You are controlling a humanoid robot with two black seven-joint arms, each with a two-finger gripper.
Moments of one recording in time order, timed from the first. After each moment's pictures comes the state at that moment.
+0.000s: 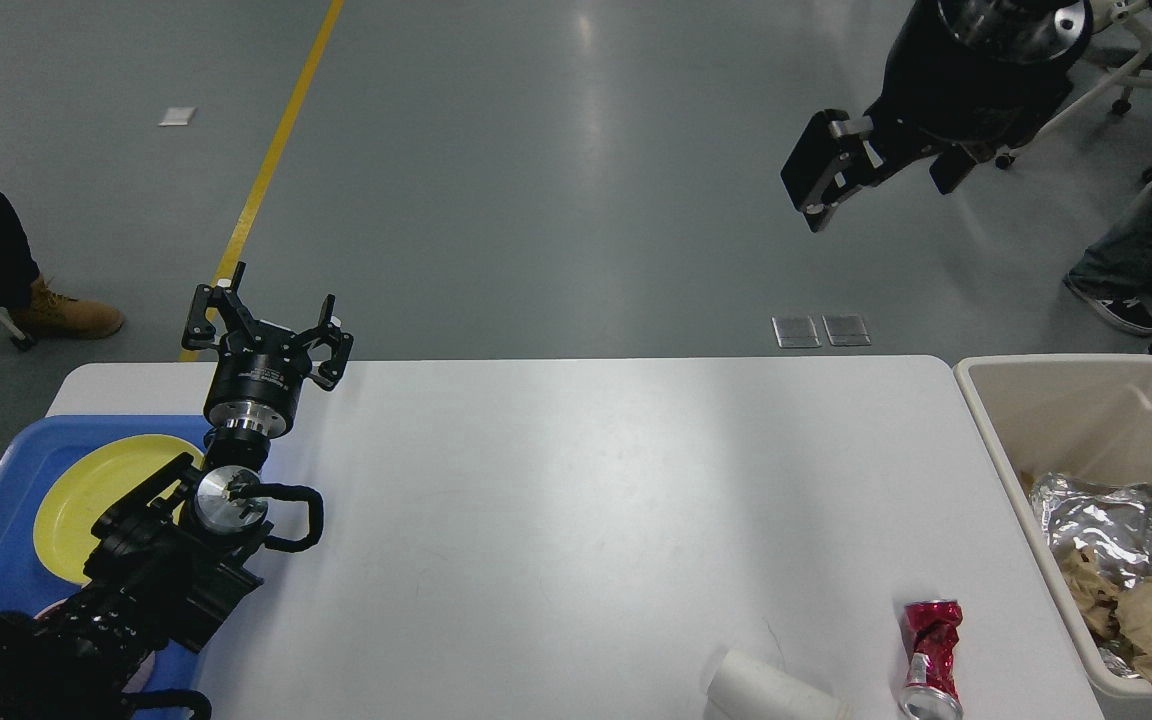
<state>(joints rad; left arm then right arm) -0.70 0.07 -0.99 -0.33 -0.14 -0.52 -0.40 2.39 -0.29 -1.02 1.22 -0.29 0.96 -0.24</state>
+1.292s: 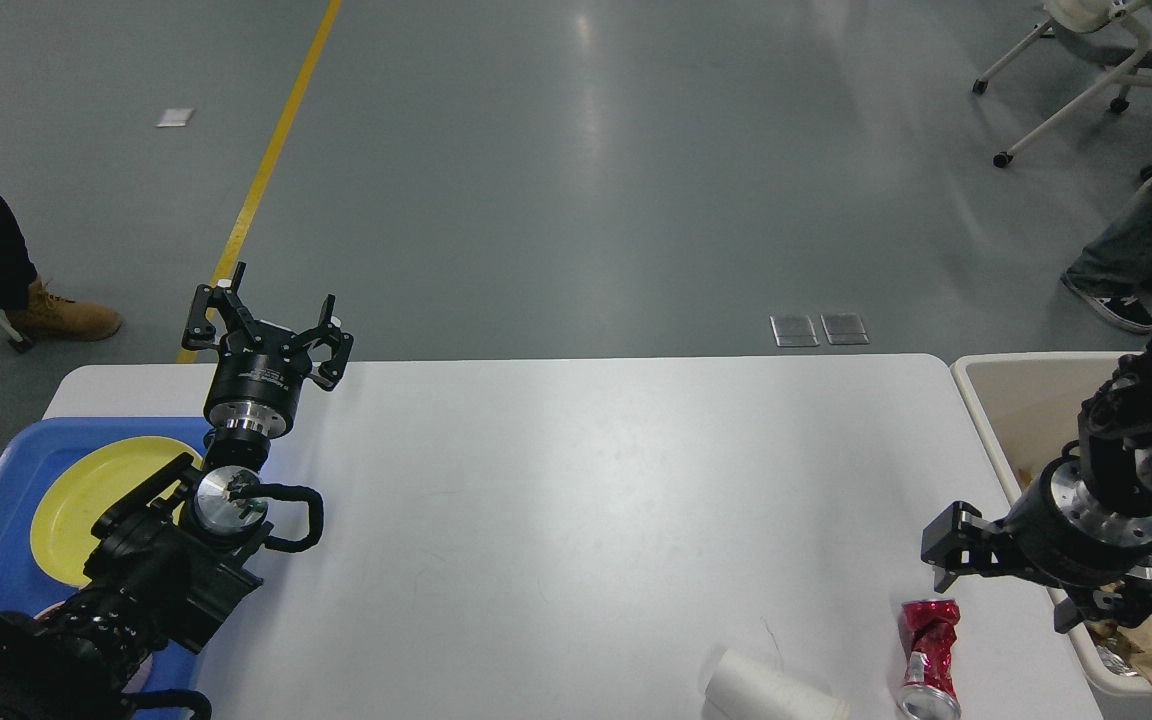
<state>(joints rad) -0.70 0.07 -0.99 -0.33 -0.14 -0.52 -0.40 1.90 -0.50 -1.32 1.64 0.02 0.34 -0.25</state>
